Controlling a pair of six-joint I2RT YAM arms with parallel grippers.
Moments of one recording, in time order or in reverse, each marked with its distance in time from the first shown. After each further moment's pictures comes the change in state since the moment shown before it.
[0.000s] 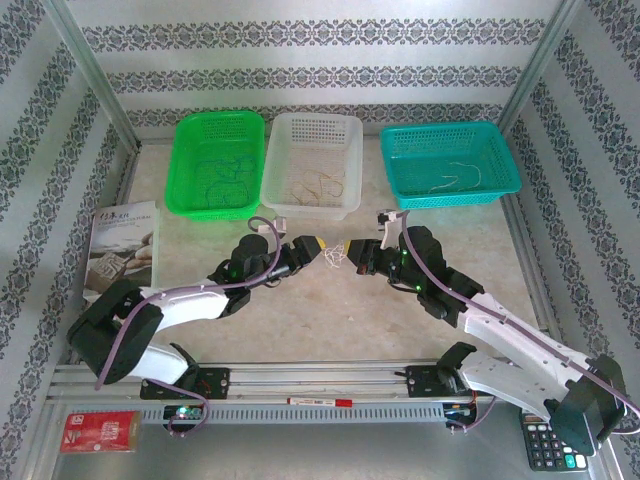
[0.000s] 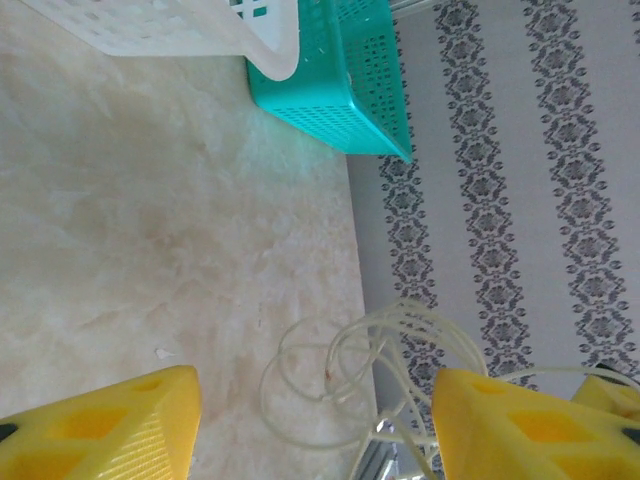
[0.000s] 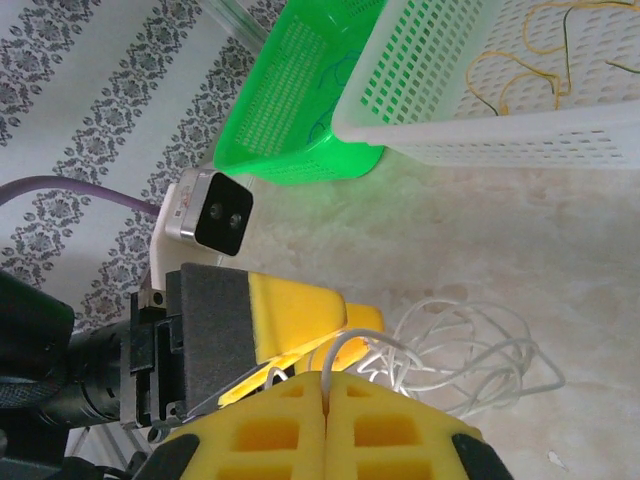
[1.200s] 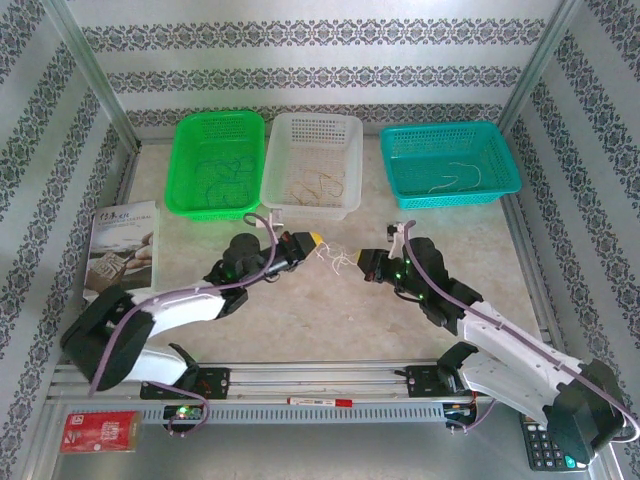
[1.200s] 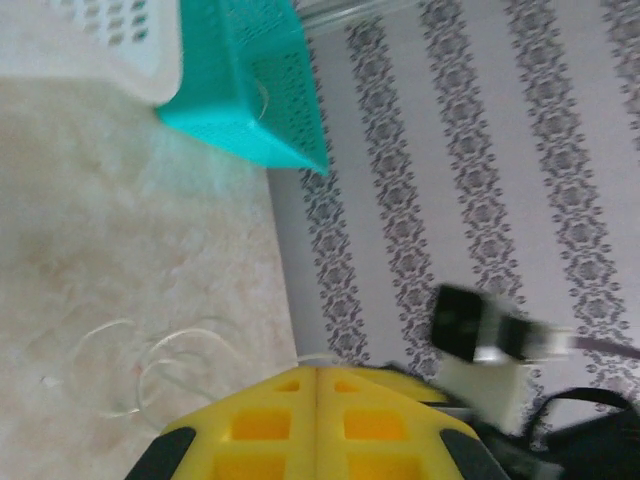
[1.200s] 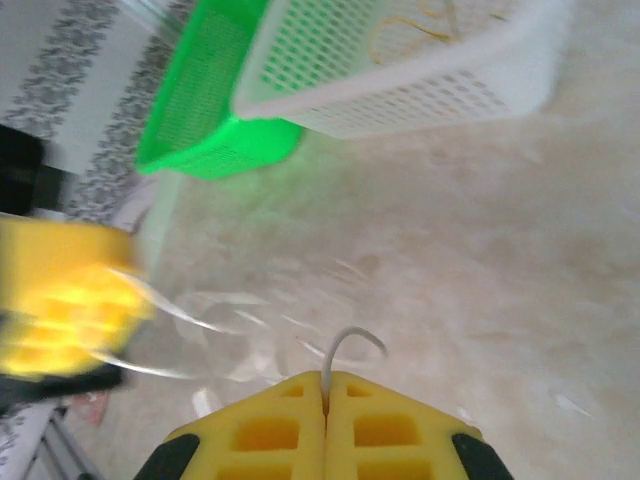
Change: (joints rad) left arm 0.014 -0.103 0.010 0.060 0.022 -0.037; right arm -0.074 -0.033 -0.172 0.042 0.030 0.031
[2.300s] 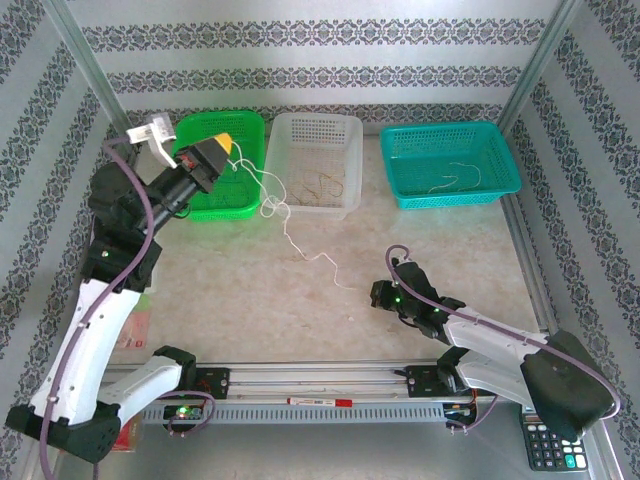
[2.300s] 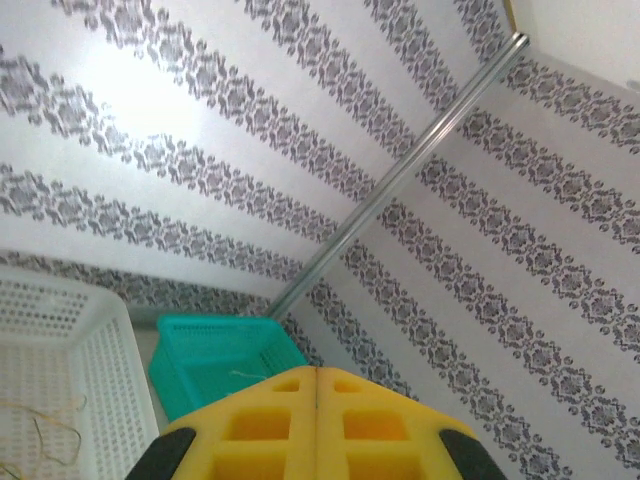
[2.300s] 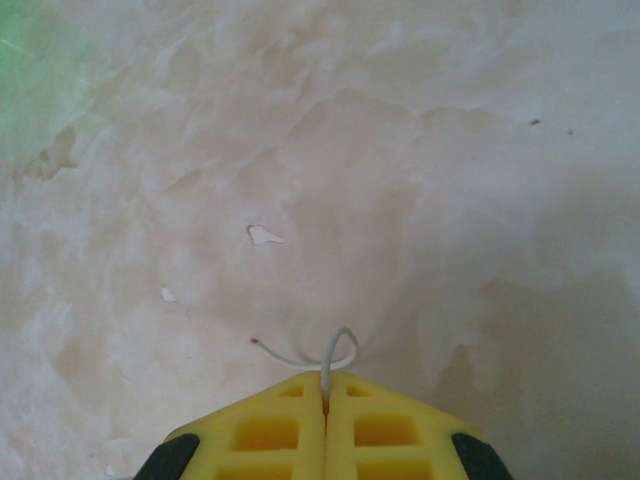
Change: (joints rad) left arm 0.399 -0.359 0.745 -0.879 0.068 0.500; right arm -0.005 0.151 -0.219 0.048 0.119 0.051
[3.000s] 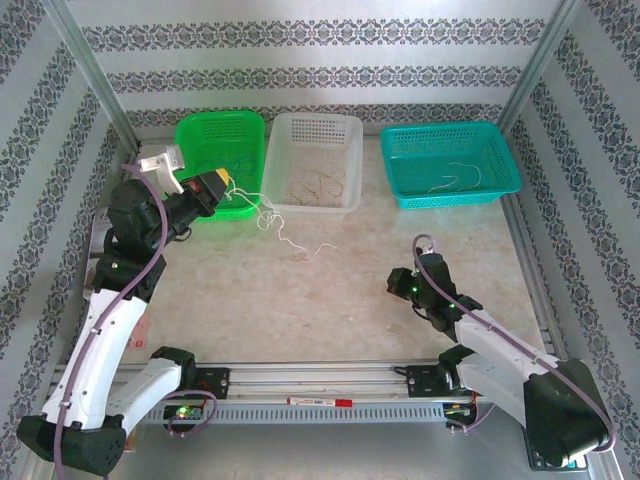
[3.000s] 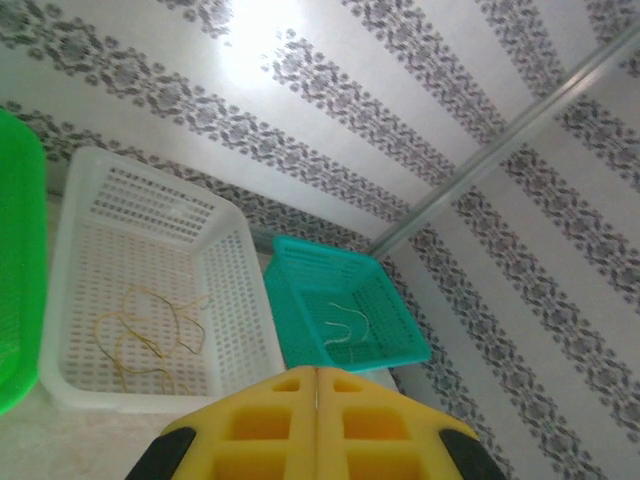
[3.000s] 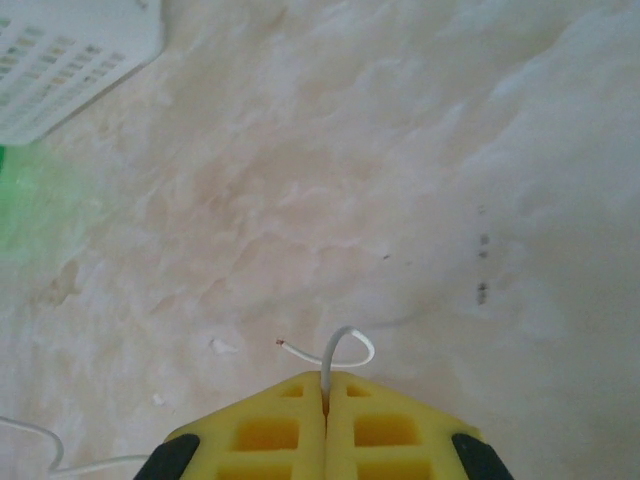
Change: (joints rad) left arm 0.083 -0.068 -0.217 -0.089 0.022 0.051; right arm -0.209 -0.108 0.018 -0.070 -0.060 -0.024
